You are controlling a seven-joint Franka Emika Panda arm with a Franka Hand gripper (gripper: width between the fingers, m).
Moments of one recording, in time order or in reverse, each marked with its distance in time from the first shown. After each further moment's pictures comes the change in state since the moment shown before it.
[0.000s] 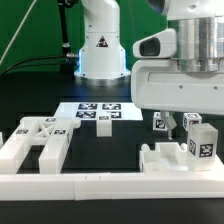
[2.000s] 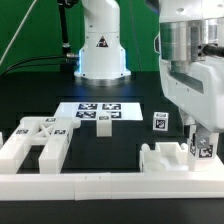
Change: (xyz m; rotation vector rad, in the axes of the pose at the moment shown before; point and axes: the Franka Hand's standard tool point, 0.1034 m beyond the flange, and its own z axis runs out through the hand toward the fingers) arm -0.005 0.010 0.001 -0.003 -0.015 0.988
